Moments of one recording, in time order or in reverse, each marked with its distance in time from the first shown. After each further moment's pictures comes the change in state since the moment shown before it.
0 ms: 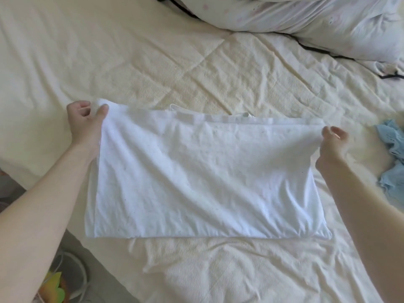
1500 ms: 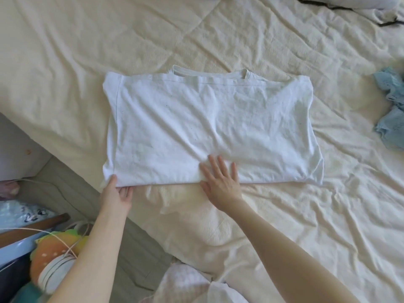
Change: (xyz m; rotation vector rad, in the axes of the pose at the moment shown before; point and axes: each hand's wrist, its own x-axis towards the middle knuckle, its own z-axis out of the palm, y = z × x) left_hand -0.200 -0.094 -0.085 -0.530 0.189 -0.800; right_hand -0.256 0.174 -0.023 -1.330 -0.935 -0.934
